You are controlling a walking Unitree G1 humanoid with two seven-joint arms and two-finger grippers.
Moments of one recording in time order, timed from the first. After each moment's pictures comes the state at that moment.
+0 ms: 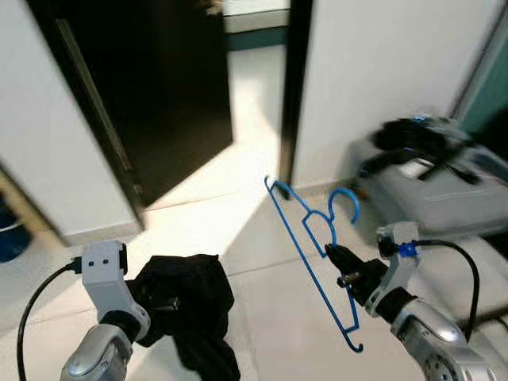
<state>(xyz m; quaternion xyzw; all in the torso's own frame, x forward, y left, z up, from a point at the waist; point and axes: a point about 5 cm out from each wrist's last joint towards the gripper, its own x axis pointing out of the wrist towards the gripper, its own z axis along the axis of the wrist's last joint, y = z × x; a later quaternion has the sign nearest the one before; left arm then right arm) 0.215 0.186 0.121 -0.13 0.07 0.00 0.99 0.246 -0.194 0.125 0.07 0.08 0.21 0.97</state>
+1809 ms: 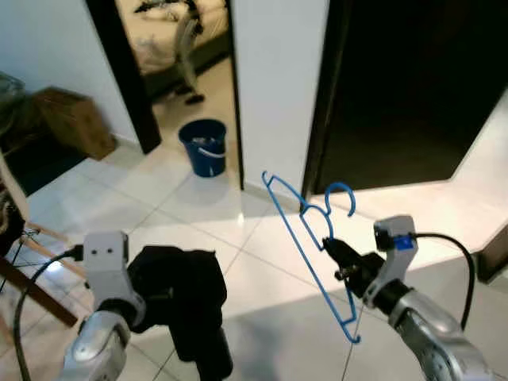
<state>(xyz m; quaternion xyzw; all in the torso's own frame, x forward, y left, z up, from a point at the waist) 0.228 0.197 0.128 -0.05 0.05 0.06 1.00 0.256 -0.184 0.137 0.07 0.05 0.24 0.97</state>
